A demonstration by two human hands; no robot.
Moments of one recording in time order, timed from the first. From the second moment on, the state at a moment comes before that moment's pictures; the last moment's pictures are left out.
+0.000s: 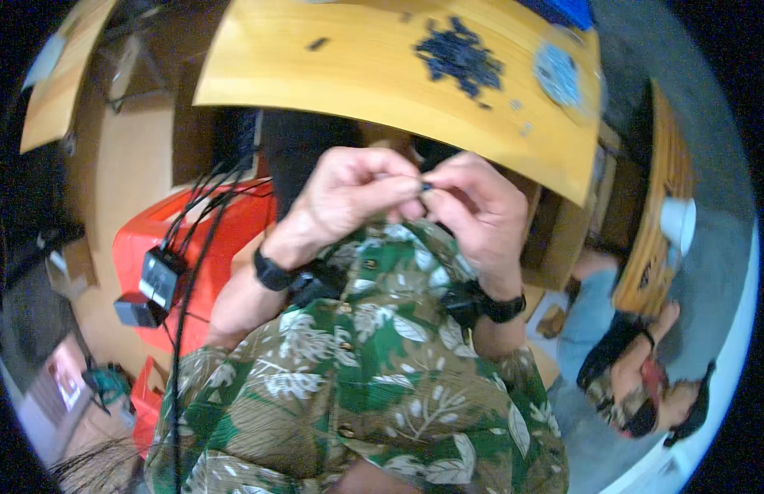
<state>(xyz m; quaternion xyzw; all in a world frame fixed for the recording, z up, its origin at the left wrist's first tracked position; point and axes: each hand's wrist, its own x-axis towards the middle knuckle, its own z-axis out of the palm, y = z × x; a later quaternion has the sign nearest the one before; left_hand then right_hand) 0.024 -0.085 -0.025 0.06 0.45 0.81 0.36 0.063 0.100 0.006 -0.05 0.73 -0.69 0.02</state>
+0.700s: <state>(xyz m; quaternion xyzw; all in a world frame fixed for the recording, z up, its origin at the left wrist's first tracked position) 0.037 -0.091 -0.025 0.09 0.42 0.85 0.29 0.076 0.094 0.009 -0.17 0.82 -0.52 -0.17</state>
